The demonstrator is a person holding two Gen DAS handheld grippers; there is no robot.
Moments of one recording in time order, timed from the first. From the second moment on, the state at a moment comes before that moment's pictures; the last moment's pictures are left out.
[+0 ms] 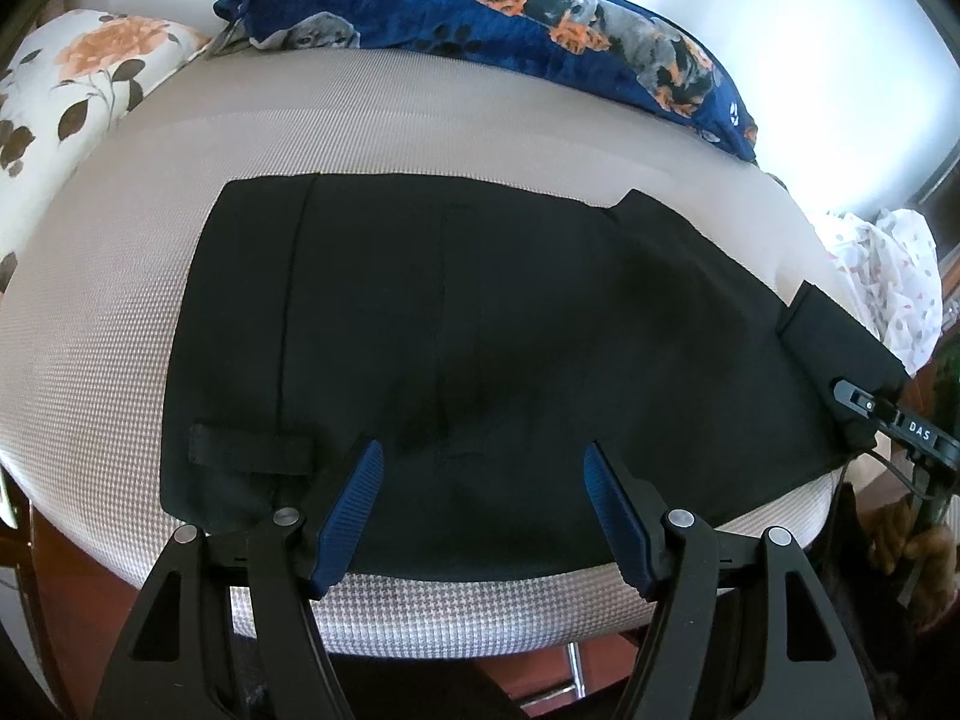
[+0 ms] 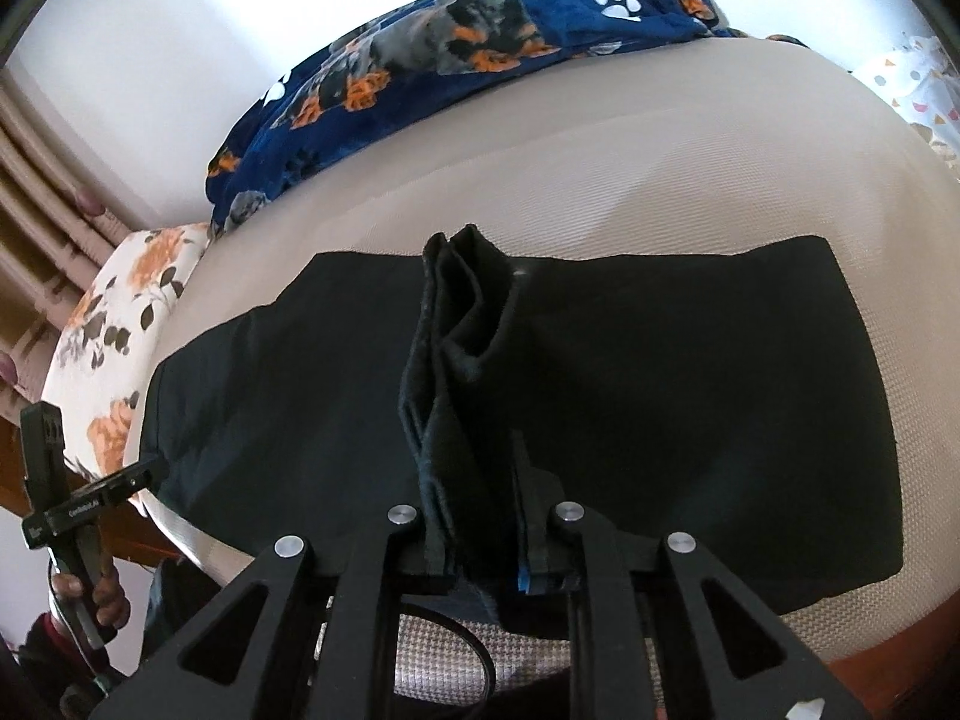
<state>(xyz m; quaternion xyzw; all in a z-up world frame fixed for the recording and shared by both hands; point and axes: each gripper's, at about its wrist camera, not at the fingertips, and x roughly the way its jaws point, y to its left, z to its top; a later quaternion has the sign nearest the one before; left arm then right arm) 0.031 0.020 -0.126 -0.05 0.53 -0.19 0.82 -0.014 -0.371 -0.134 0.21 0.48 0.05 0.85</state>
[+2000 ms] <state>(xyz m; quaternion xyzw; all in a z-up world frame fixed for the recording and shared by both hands) 0.112 -0.166 -0.140 -0.17 0.61 -0.46 0.62 -0.053 -0.399 -0.195 0.62 0.40 0.15 0.66</state>
